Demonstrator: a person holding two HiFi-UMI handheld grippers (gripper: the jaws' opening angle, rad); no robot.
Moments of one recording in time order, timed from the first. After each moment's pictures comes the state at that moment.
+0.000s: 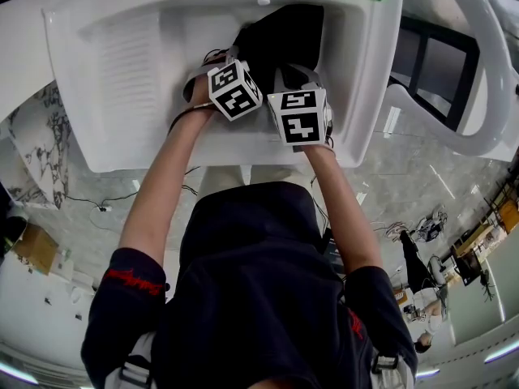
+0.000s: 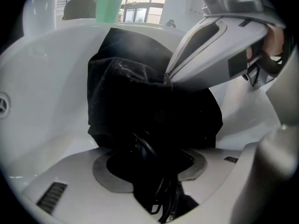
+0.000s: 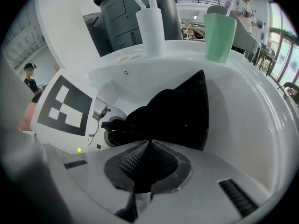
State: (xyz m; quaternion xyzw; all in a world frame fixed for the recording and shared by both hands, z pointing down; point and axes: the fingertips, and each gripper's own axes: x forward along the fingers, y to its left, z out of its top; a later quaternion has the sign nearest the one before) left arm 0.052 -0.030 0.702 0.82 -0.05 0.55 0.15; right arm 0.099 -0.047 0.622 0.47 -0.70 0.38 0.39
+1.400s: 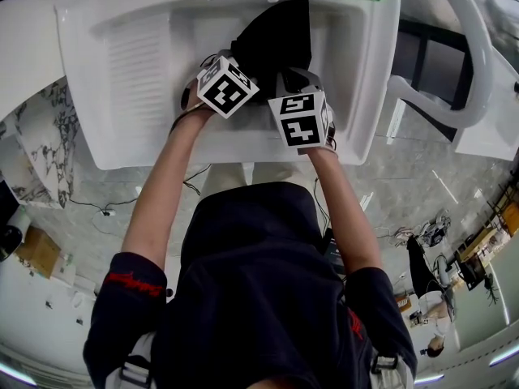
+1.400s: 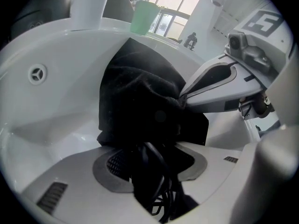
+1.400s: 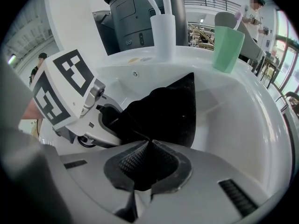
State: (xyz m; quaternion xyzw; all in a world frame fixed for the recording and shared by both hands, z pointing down) left arm 0.029 -0.033 0.669 0.81 -0.10 0.51 0.27; right arm 0.087 -0.040 0.609 0.45 -0.71 0.35 0.41
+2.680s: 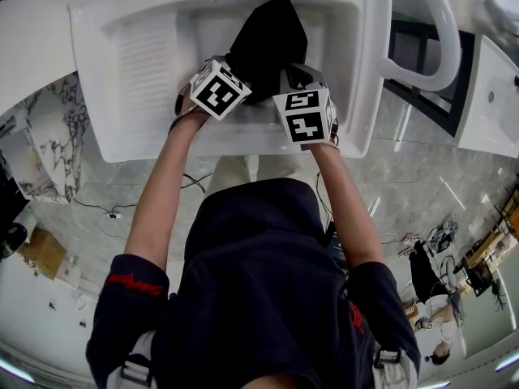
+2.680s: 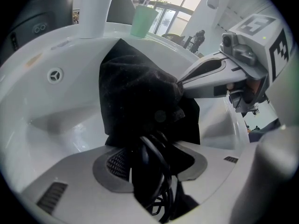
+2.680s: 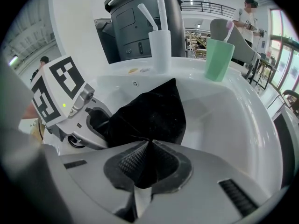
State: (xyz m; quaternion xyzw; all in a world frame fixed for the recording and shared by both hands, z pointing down) left arm 0.004 -0.020 0.647 0.79 -0.11 0.54 0.28; right arm 0.093 -0.043 0.587 0.47 -0.73 0.33 0.38
